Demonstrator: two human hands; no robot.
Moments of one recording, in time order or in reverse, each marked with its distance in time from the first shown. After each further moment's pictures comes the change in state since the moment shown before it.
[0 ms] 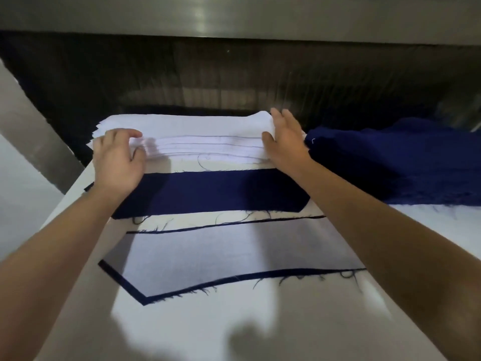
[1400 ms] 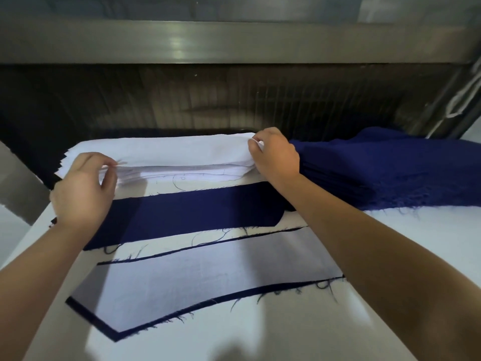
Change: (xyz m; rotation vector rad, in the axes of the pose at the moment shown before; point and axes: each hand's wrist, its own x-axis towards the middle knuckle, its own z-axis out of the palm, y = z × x) left_hand -0.005 0.005 -0.001 0.080 0.158 0.091; right_hand 0.000 0.014 -0.024 -0.056 0.154 0.044
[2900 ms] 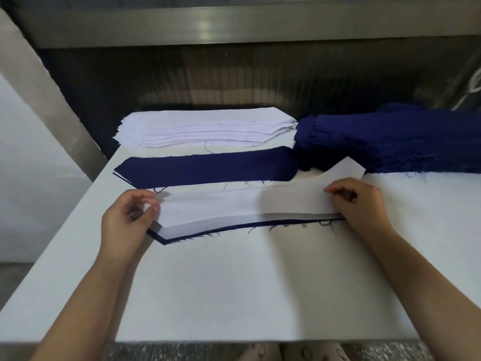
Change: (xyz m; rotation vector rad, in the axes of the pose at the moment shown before) left_hand -0.154 0.003 -0.061 -0.673 -0.110 -0.290; right_hand -0.175 0.105 -0.051 0.297 0.038 -0.068
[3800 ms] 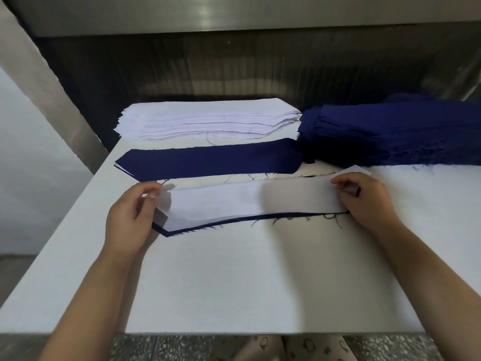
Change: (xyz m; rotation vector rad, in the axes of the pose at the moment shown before) left_hand -0.004 0.003 0.000 0.216 -0.065 0.119; right_hand 0.003 0.008 0.000 -0.107 -0.063 0.100
